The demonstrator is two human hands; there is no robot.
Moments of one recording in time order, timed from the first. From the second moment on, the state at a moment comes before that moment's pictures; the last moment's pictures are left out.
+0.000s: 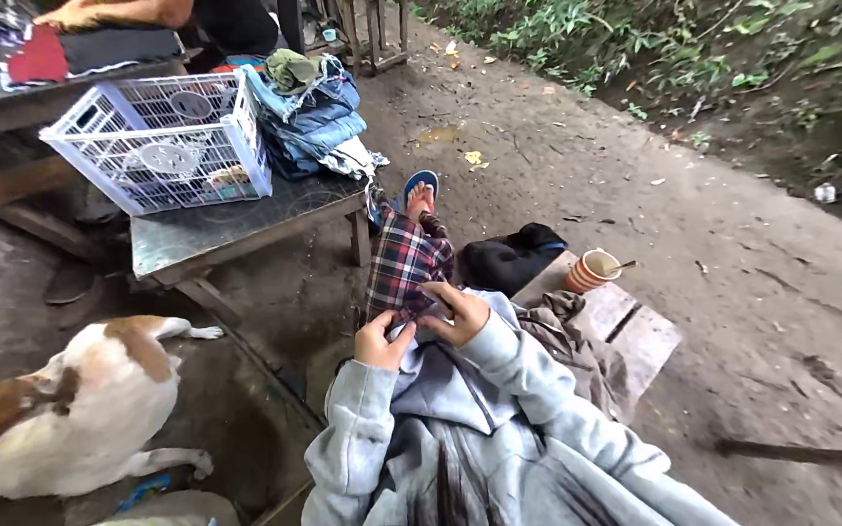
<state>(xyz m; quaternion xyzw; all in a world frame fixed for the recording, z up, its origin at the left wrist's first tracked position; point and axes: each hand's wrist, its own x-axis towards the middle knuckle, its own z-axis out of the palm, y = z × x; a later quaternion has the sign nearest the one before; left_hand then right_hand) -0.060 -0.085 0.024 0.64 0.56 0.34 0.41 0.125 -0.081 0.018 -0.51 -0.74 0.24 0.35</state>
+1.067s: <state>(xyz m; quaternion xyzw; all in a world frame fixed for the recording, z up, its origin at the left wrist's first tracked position) -0.043 0.017 -0.044 0.46 0.61 0.33 0.55 0.136 -0.004 -0.027 -0.57 -0.70 0.38 0.20</state>
